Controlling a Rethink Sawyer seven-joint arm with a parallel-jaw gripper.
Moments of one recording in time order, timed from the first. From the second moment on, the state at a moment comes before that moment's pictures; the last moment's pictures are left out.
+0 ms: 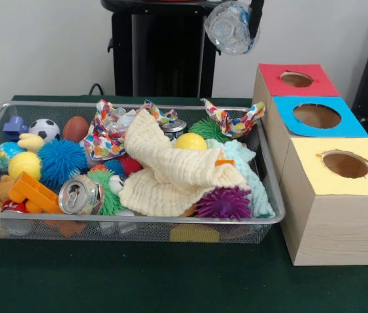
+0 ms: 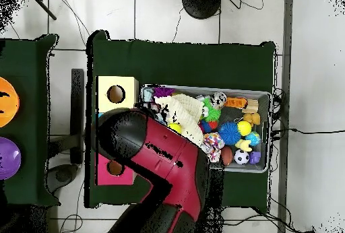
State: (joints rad) arm 0.33 -0.63 -0.69 1.56 0.60 0.81 2.84
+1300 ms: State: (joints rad) arm 0.38 -0.56 -0.64 1.49 0.77 0.70 2.84
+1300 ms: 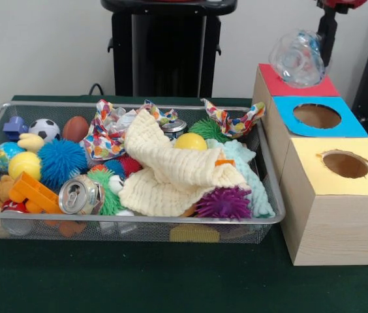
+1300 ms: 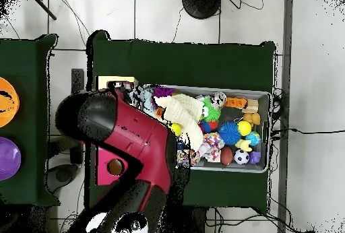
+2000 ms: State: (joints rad) arm 0.42 -0.52 -0.59 1.49 0.80 0.61 2.84
